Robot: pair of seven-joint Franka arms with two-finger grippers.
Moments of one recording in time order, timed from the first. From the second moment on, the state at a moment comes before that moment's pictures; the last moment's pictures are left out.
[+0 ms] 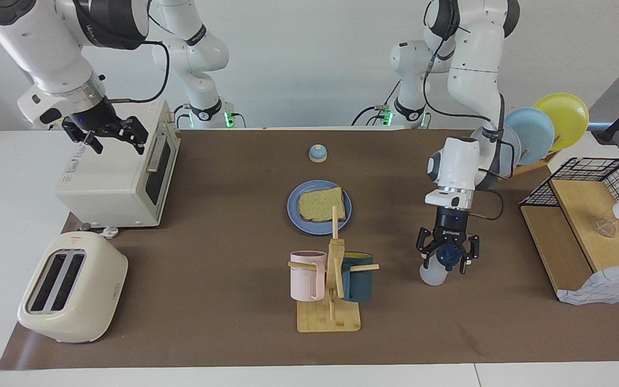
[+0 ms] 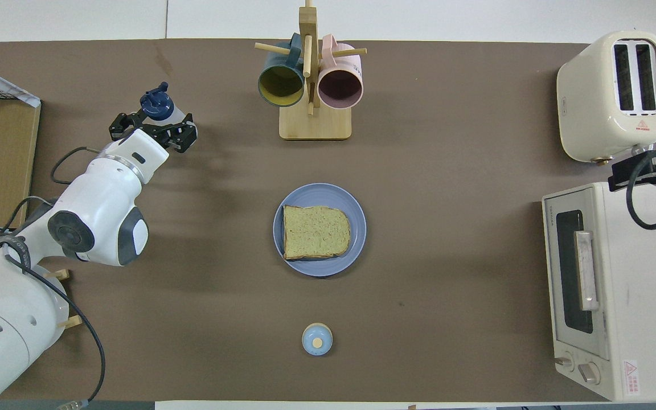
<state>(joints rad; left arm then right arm) -0.06 0.43 -0.11 -2.17 0.14 3.49 -0.03 0.05 0.01 -0.11 -1.61 -0.03 1.52 -0.03</state>
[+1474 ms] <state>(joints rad) -0.04 0.28 -0.11 -2.39 0.14 3.49 -0.03 0.05 0.01 -0.11 -1.61 -0.03 1.52 -0.03</state>
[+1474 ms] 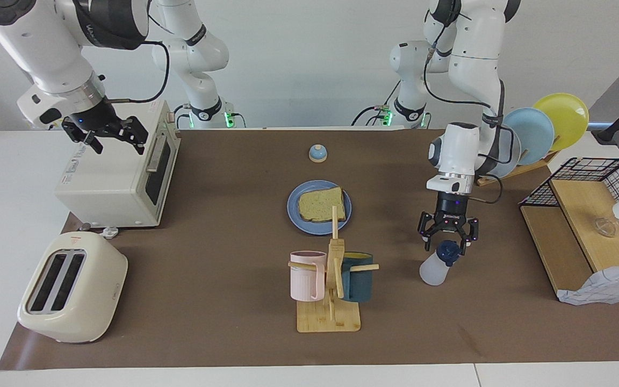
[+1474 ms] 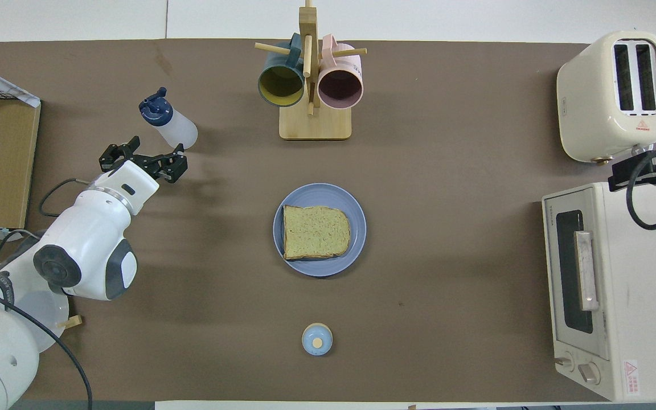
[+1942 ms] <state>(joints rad) -0.04 0.11 -0.12 -2.51 0.14 3.37 -0.03 0.05 0.01 -0.11 -1.61 -0.03 1.52 -0.03</state>
